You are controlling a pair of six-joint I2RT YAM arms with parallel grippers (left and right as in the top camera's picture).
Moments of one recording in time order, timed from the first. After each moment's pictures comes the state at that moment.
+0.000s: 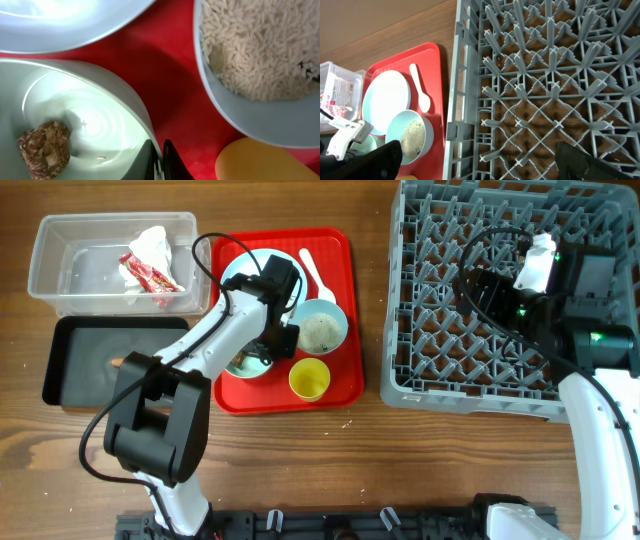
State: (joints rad) left arm -0.40 1.92 1.34 -0.95 0.02 -0.18; right arm -0.08 1.28 1.19 -0.74 -0.31 0.24
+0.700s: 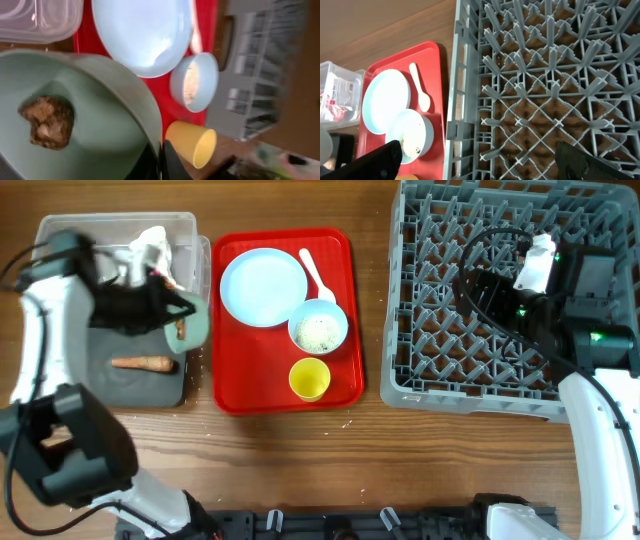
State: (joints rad) left arm 0.33 1.83 1.51 -1.21 0.79 0.17; right arm -0.08 1.28 1.19 -0.75 -0.31 0.24
